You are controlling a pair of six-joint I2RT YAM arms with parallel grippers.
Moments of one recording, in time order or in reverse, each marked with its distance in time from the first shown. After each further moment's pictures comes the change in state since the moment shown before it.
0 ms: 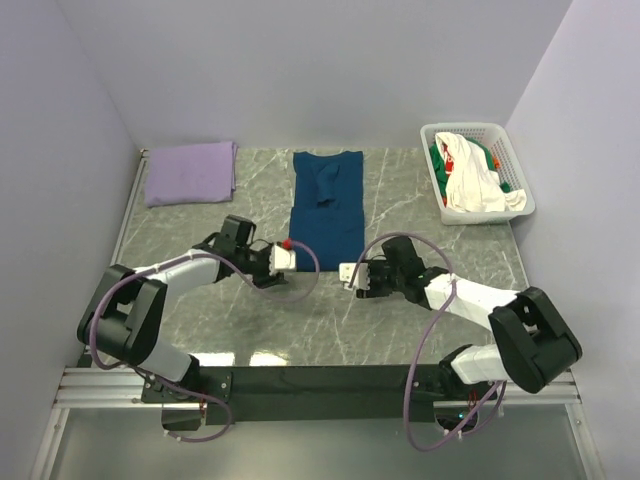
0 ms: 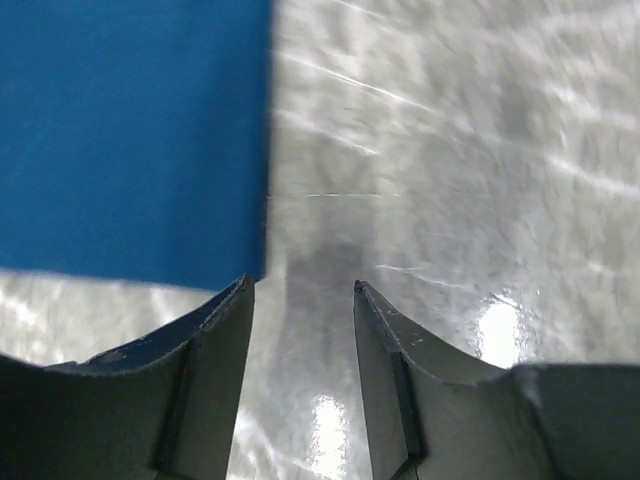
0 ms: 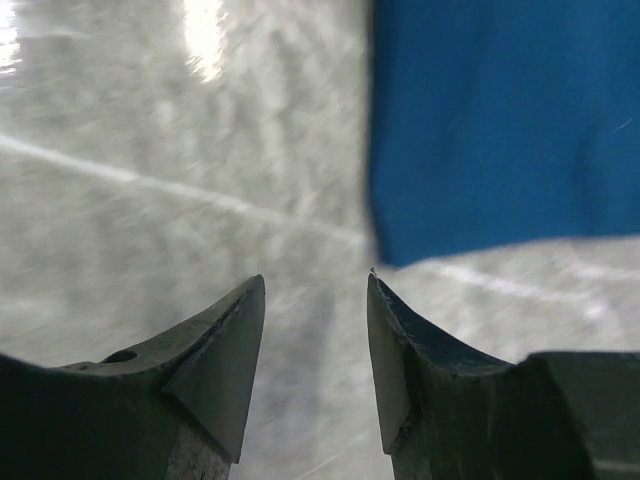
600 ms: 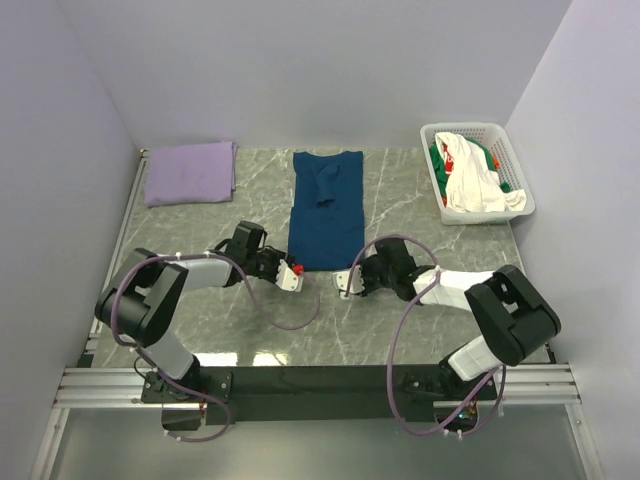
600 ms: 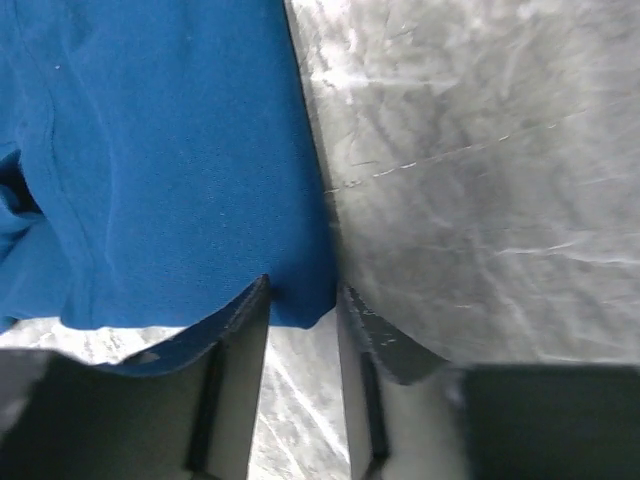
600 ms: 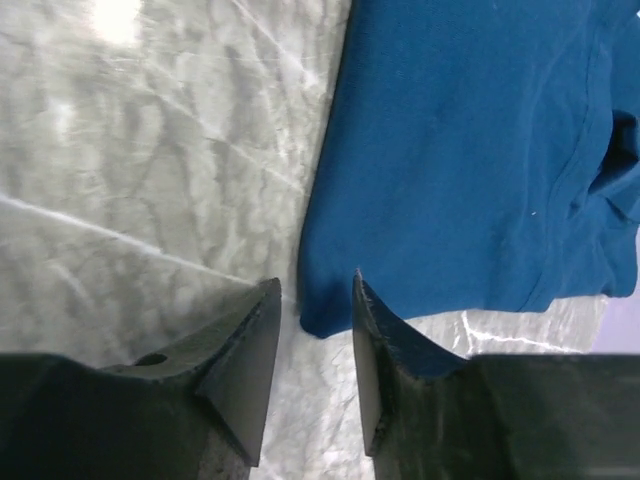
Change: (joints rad) left arm -0.092 0.127 -0.064 0.248 -0.176 0.439; right arm 0.011 0.164 -0.003 0.234 0.019 -0.300
